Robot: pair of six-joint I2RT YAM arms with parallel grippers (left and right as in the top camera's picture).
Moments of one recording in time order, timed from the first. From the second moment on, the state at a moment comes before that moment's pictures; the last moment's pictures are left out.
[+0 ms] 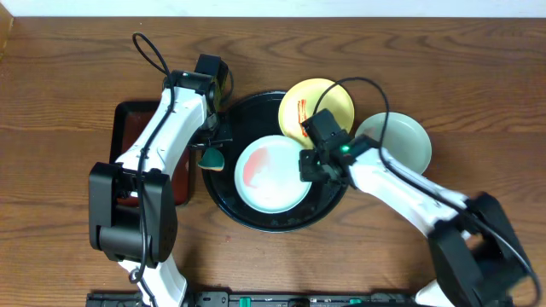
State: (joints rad) left arm -0.20 1.89 1.45 -1.10 -0.09 -0.38; right arm 0.61 1.74 1.07 -0.55 -0.08 0.56
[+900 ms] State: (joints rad) left arm -0.20 1.89 1.45 -1.09 -0.09 -0.38; right arm 0.98 1.50 1.08 -0.67 1.01 0.43
